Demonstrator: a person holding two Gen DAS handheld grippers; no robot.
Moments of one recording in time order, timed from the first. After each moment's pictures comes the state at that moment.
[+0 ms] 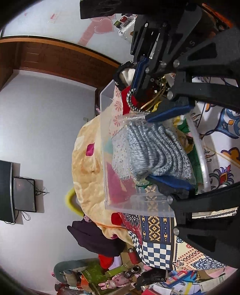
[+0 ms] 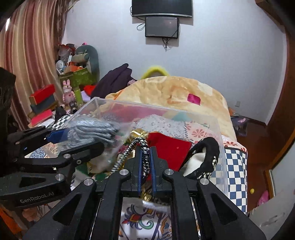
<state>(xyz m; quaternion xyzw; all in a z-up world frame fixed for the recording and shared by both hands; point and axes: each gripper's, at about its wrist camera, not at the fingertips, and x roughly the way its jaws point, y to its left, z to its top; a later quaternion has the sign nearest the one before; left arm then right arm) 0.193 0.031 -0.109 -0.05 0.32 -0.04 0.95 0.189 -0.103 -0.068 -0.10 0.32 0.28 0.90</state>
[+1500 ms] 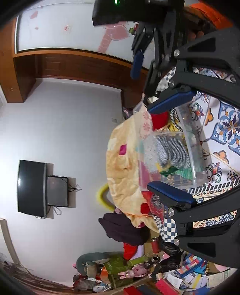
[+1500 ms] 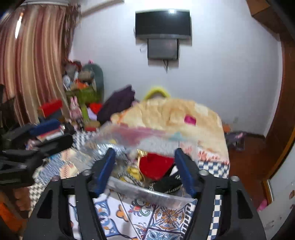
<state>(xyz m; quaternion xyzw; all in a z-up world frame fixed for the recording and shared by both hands) 0.105 0.031 -0.031 -0.04 0.19 -0.04 0.98 0.147 -0.143 -0.004 -0.07 0.23 0.29 0.92</state>
